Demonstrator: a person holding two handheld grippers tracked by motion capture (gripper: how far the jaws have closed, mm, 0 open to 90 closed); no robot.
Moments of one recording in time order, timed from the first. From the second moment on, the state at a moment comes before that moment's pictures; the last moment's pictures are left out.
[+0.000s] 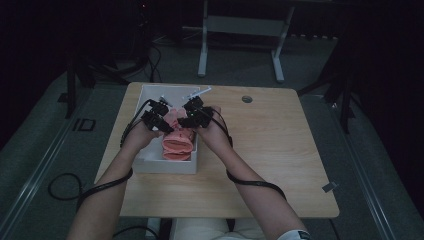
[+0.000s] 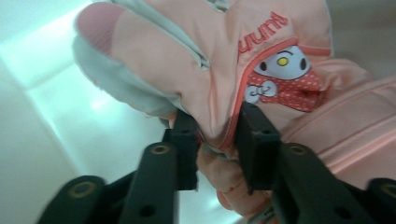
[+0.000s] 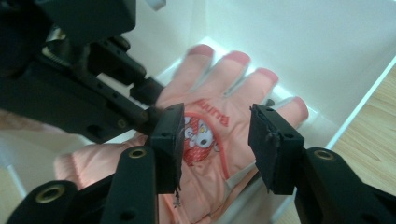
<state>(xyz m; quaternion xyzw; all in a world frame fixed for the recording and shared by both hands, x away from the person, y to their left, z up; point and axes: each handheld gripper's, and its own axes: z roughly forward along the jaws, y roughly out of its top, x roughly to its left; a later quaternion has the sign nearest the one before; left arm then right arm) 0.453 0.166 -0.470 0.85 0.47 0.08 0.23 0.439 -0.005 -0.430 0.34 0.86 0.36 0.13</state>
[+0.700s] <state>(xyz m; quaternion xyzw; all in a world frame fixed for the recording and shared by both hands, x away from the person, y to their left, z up) 0.439 0.185 -0.437 0.82 0.48 0.14 0.28 0.431 -0.036 -0.409 0.32 0.85 0.41 0.11</state>
